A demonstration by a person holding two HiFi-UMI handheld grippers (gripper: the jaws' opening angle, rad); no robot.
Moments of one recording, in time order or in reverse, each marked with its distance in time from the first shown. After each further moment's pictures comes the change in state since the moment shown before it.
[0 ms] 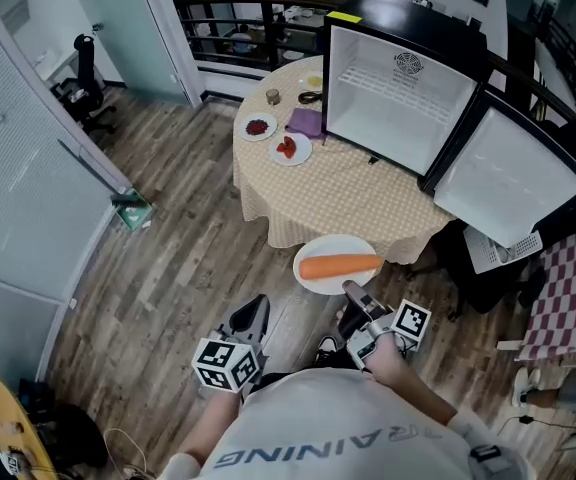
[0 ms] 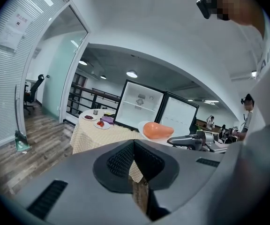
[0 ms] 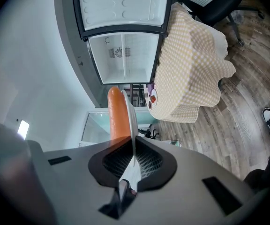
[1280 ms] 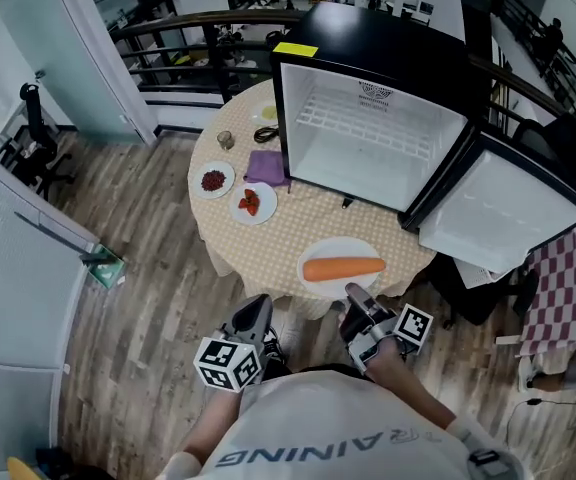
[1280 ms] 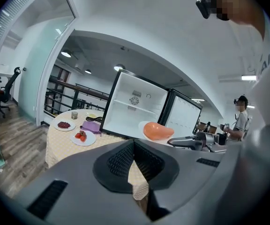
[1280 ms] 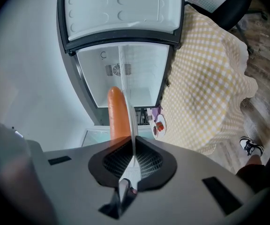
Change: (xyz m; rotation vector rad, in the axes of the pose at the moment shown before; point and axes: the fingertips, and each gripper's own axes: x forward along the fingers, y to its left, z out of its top) left arm 0.190 0.036 0.073 0.051 0.046 -0.195; right arm 0.085 0.015 0.145 0.010 -0.204 0.029
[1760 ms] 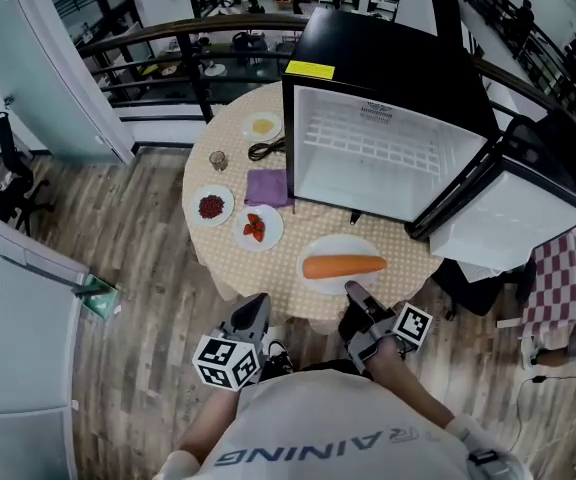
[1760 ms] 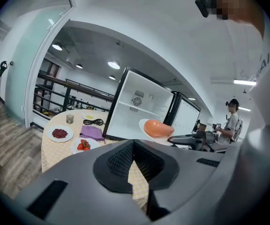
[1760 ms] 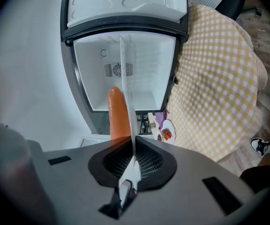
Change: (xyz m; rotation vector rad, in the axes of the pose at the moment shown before) left arm 0.035 0.079 0.041 0.023 0.047 -0.124; right arm 0.075 0.014 -0.002 0.000 -0.136 -0.008
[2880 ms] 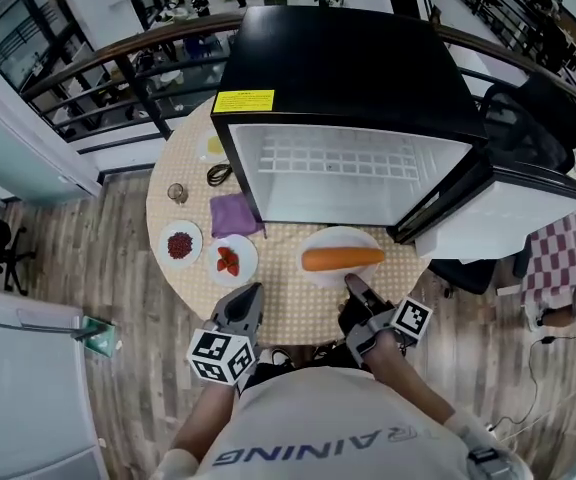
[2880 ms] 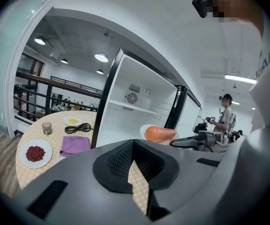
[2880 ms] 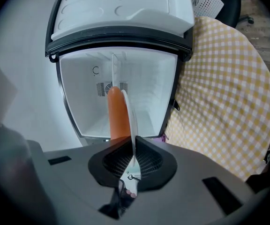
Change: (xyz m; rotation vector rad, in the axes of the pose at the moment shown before) left arm 0.111 0.015 0.047 0.081 0.073 -0.132; right arm 0.026 -0.009 0.085 0.021 -0.192 -0.055
